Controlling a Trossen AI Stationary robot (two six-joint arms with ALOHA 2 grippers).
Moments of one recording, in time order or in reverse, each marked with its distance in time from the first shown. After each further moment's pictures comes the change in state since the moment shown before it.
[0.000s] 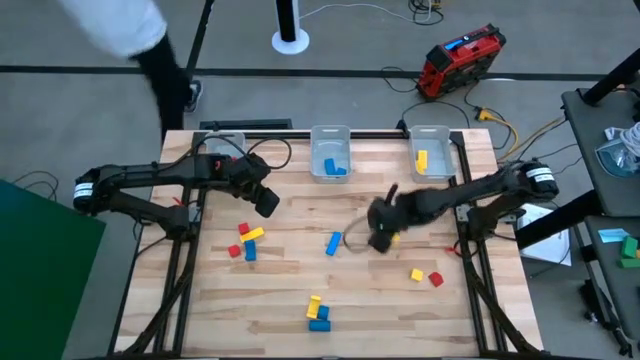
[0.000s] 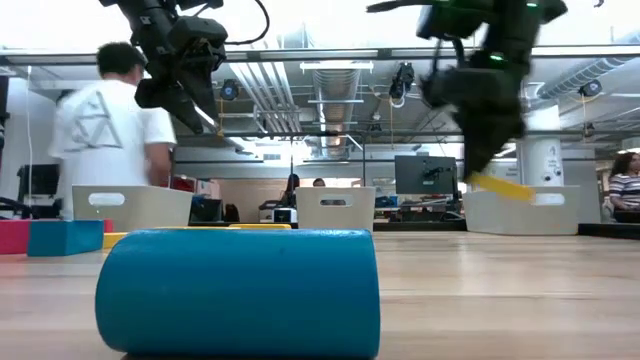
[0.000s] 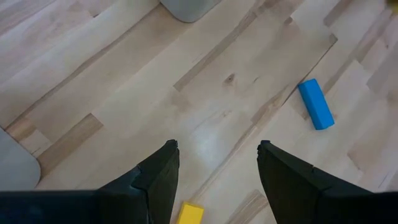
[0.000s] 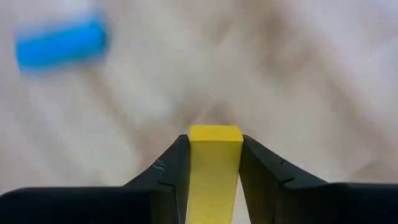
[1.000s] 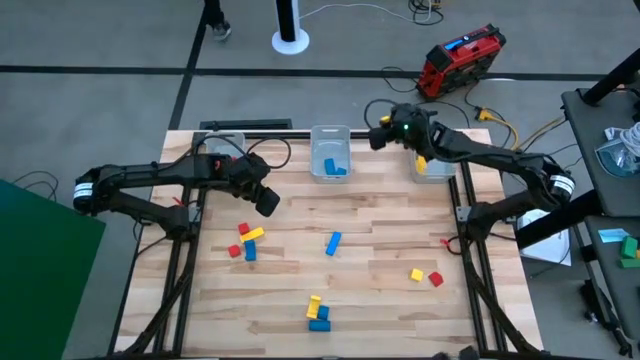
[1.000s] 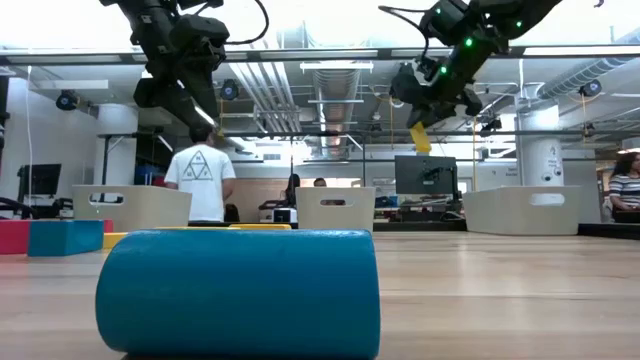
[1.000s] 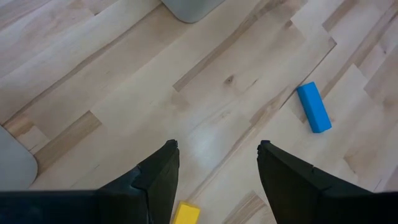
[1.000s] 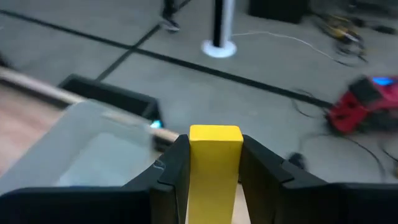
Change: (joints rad) left arm 0.000 0.000 0.004 -0.002 0.000 -0.027; right arm -0.664 -0.130 0.015 0.528 0.255 -0.373
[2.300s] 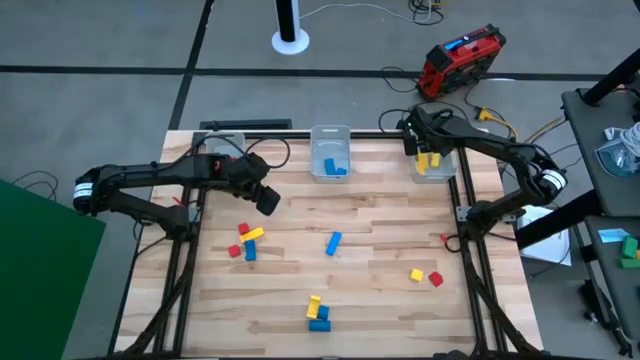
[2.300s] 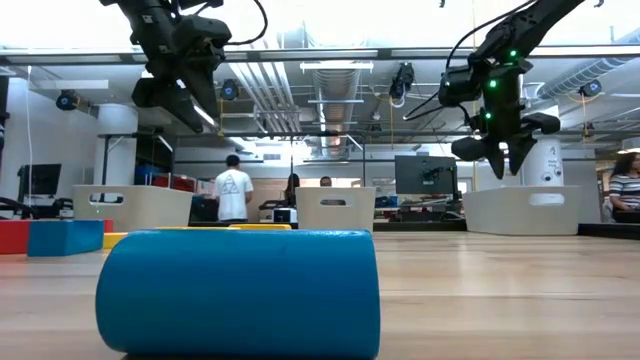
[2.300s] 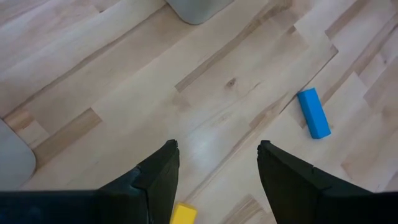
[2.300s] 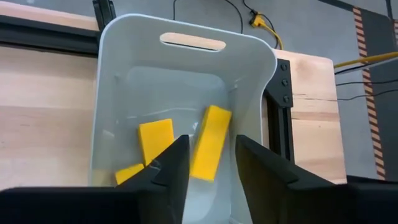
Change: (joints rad) left arm 0.000 0.000 0.000 0.001 -0.010 -0.041; right arm -0.224 0.092 -0.006 -0.635 0.114 0.242
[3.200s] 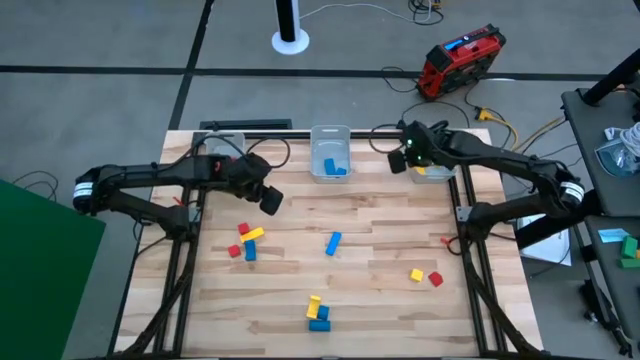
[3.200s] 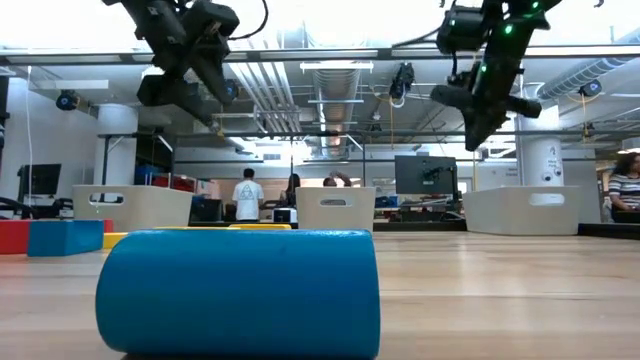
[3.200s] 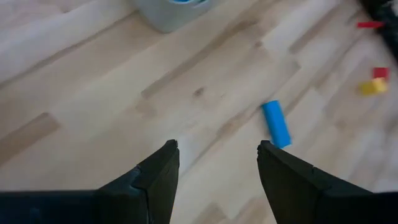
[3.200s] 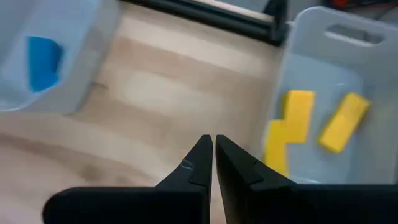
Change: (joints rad) left arm -0.037 0.000 0.000 0.089 0.035 -0.091; right arm 0.323 -0.198 0.005 0.013 -0.247 0.079
